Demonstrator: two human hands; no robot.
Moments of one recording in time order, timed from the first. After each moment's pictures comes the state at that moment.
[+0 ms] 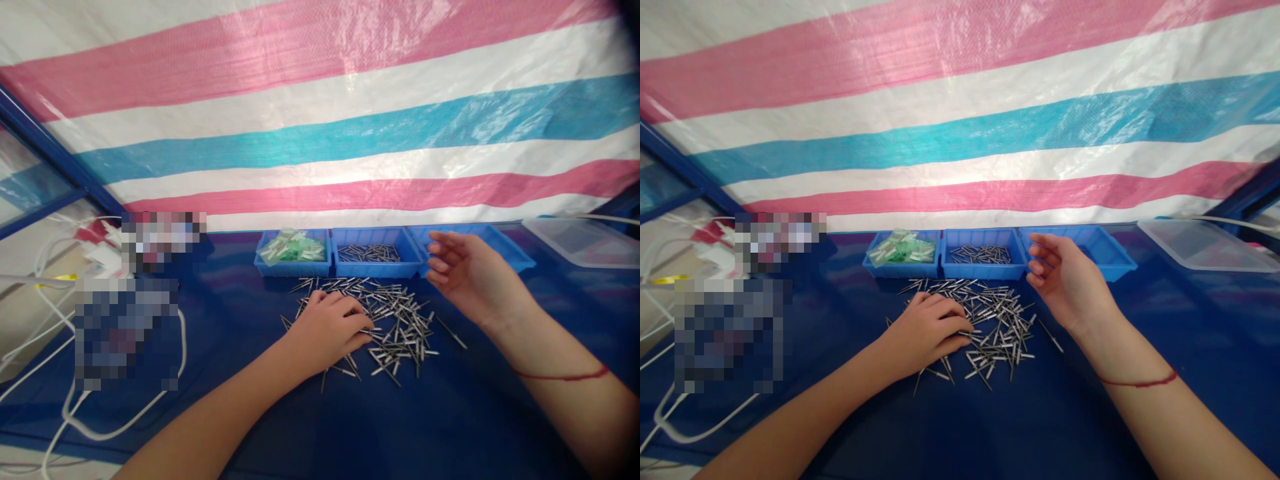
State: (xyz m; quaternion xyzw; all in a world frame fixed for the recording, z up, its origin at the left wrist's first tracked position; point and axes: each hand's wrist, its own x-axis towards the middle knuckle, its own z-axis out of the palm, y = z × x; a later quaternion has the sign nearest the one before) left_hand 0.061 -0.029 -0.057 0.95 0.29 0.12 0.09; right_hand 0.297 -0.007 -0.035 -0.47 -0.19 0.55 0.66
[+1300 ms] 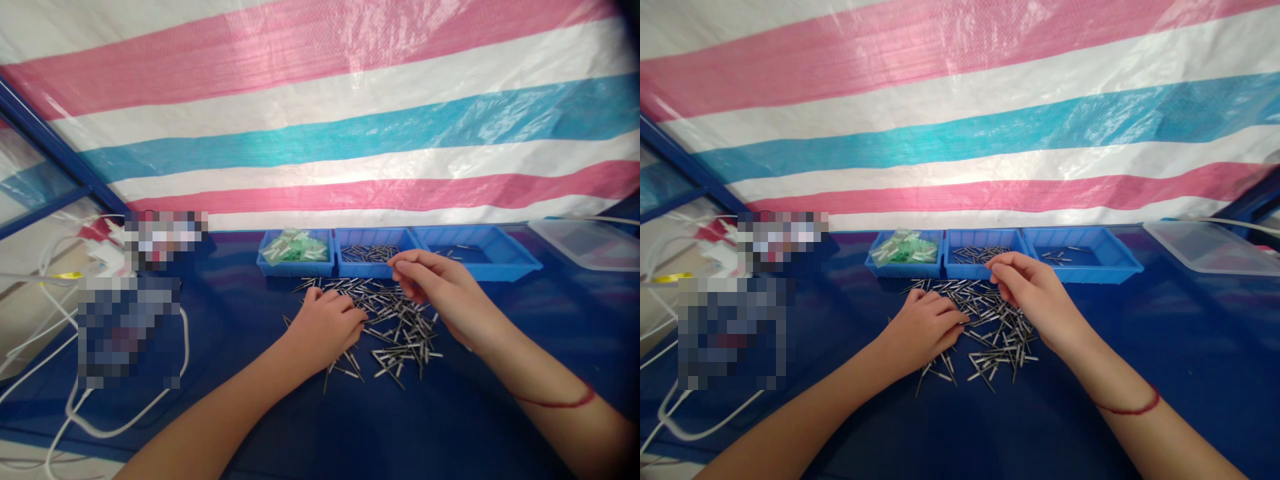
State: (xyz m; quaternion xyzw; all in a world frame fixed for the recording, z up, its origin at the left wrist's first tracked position) left_hand 0.061 -0.030 -0.054 0.93 0.34 0.11 0.03; right_hand 0.263 -0.023 -0.041 -0.54 -0.50 0.46 0.50
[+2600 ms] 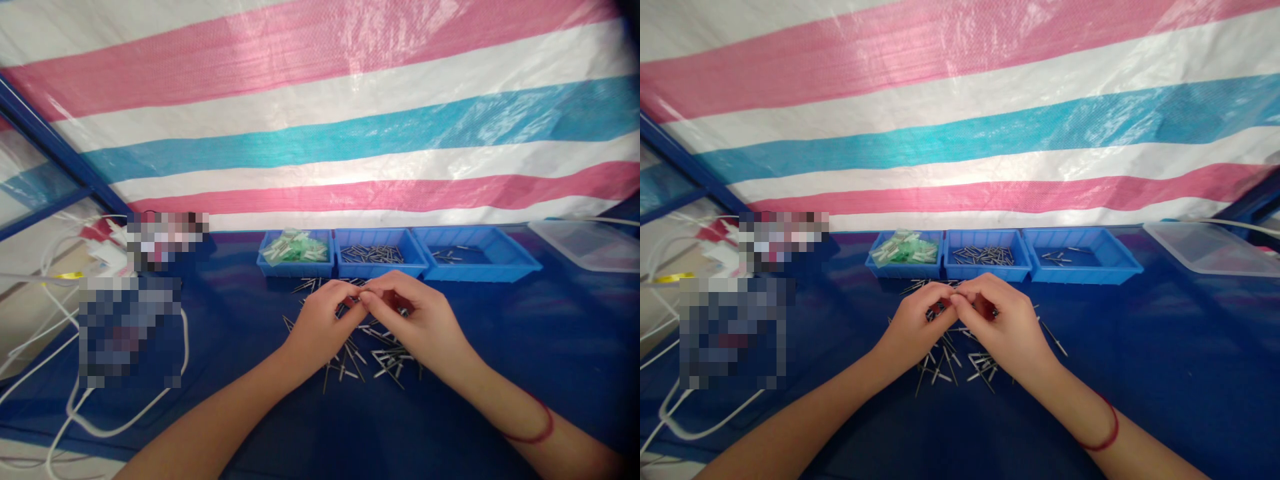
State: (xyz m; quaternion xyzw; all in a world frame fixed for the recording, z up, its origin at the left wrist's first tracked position) left_hand 0.069 -0.031 -0.047 0.78 0.40 0.35 0.32; right_hand 0.229 -0.051 -0.049 -0.49 -0.68 0.26 0.47
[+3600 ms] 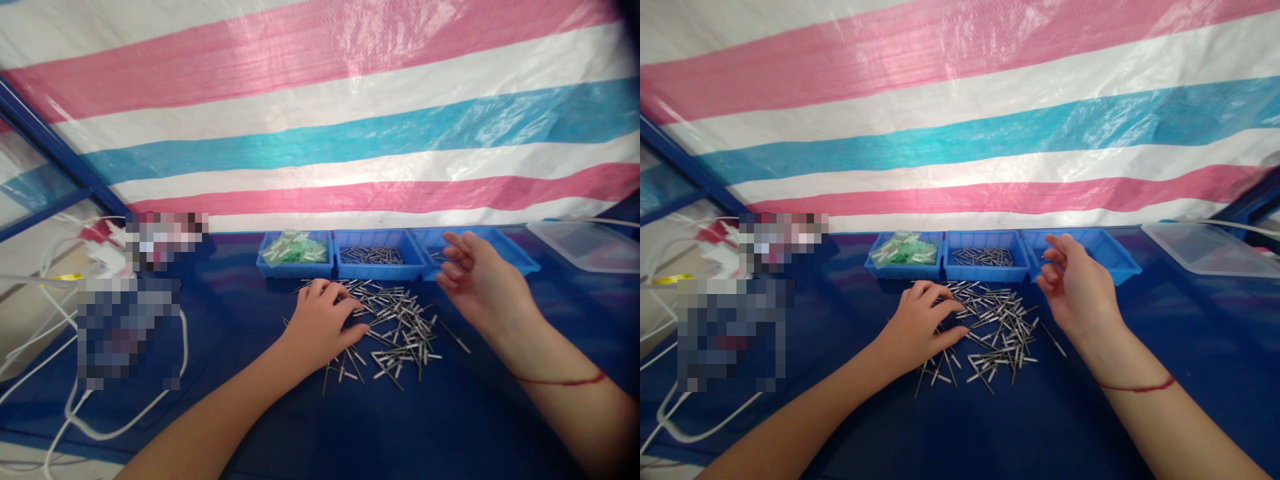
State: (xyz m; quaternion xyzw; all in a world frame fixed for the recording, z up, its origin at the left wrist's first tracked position) left_hand 0.059 -0.030 -0.053 0.89 0.41 0.17 0.10; right_hand 0.293 -0.008 -0.037 -0.50 -0.17 0.48 0.70
